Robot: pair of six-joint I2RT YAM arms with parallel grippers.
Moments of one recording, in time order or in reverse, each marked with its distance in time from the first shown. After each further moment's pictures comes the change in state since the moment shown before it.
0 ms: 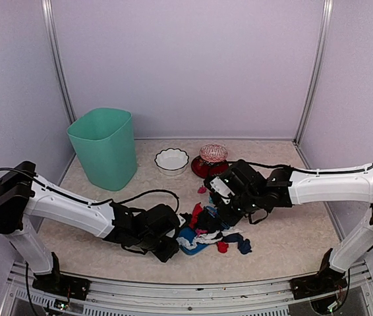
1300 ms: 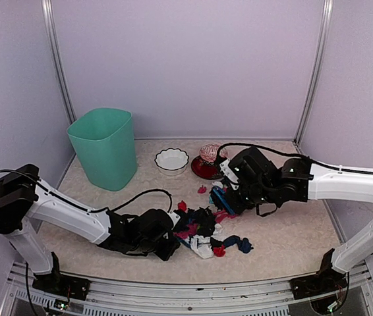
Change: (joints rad) left arm 0.004 -0.007 -0.129 0.278 -0.085 -0.060; right arm 0.037 -0.111 0.072 -0.101 0.213 0.061
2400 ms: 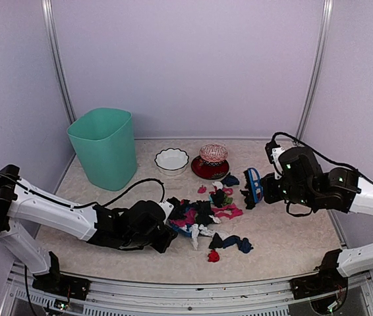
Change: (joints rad) left arm 0.007 -0.129 -0.016 -0.018 -0.065 0.005; right arm -0.119 -0.400 -0.219 0.031 0.124 0.225
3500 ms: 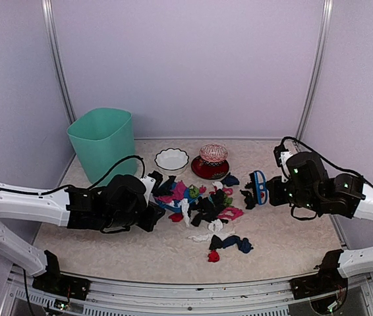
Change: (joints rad) left arm 0.089 -0.219 0.056 -0.188 -0.029 0.004; right arm -0.036 -0.077 -0.075 0.013 -0.017 0.048
